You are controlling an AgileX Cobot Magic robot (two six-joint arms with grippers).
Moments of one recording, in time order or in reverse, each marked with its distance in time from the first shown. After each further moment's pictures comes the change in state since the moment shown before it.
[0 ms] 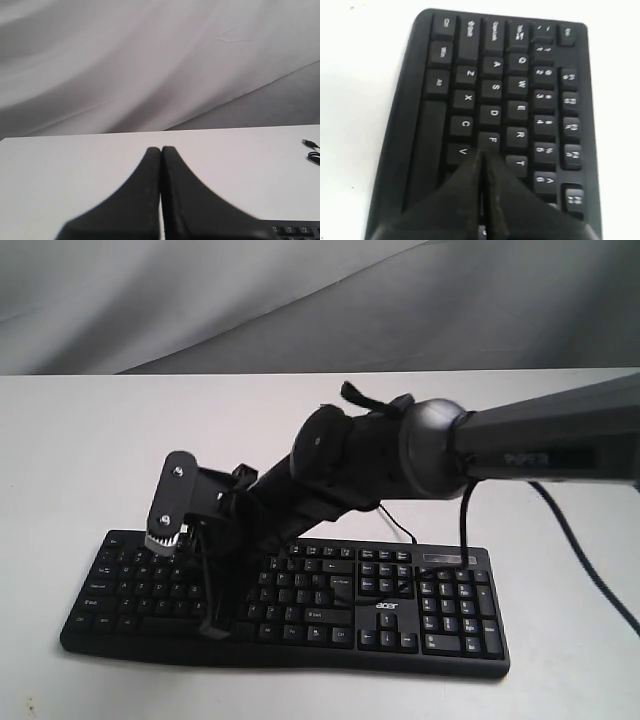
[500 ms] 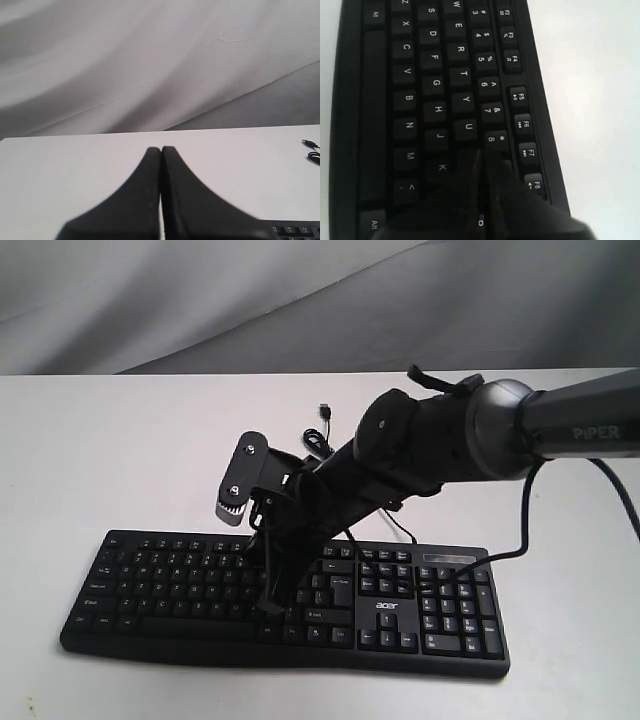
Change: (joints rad) left arm 0.000 0.000 0.000 0.000 0.000 0.000; right arm -0.114 -0.059 0.103 -0.044 0.000 0.087
